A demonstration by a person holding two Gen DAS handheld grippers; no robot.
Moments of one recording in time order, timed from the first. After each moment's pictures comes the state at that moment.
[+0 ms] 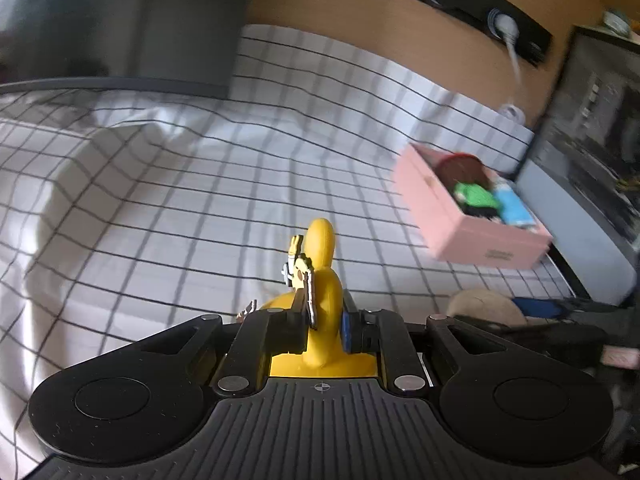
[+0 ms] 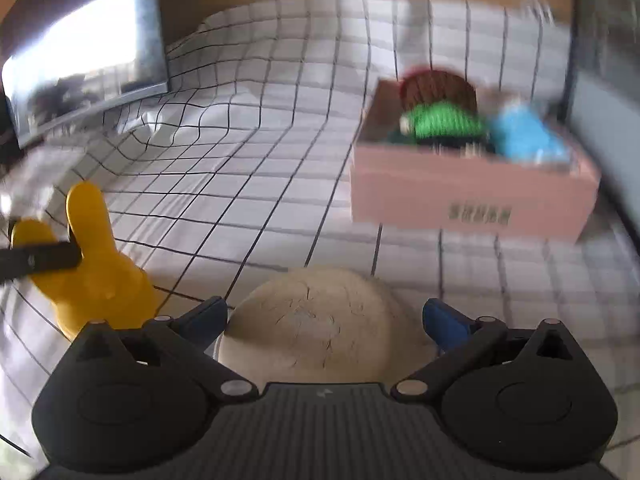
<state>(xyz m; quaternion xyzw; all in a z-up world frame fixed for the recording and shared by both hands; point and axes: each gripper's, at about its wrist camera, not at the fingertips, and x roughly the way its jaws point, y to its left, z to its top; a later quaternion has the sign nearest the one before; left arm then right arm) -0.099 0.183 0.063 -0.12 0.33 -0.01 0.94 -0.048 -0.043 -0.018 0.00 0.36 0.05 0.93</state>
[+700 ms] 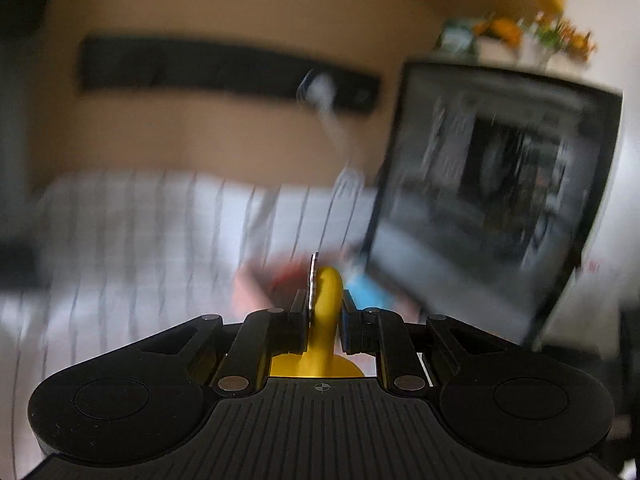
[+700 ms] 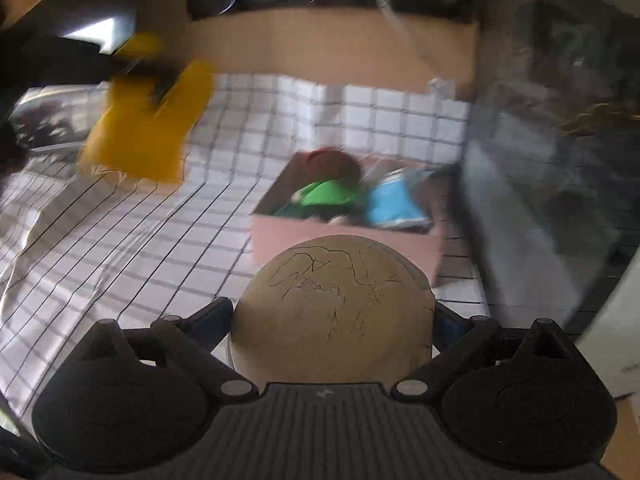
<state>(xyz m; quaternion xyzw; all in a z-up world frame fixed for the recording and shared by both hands) -0.011 0.109 0.173 -0.03 0.20 -0.22 0.96 -0.127 -0.095 0.062 -0.07 0.27 -0.03 0.96</state>
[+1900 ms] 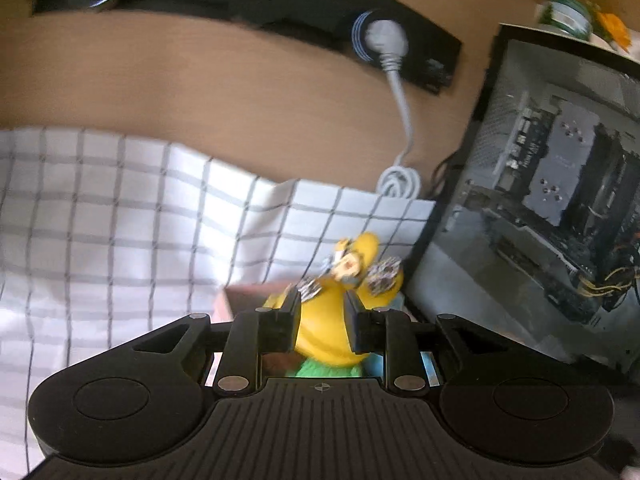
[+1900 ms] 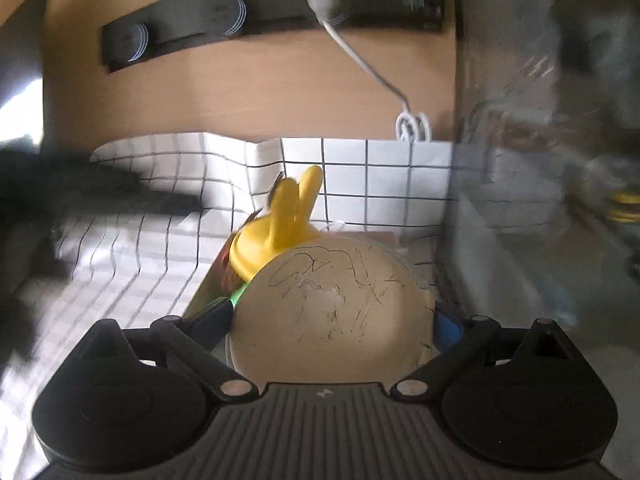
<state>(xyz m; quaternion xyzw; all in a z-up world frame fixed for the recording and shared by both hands) 0.129 0.075 0.113 -0.11 0.27 -0.17 0.94 0.016 -0.142 0.075 -0.01 0.23 -0.05 0.97</state>
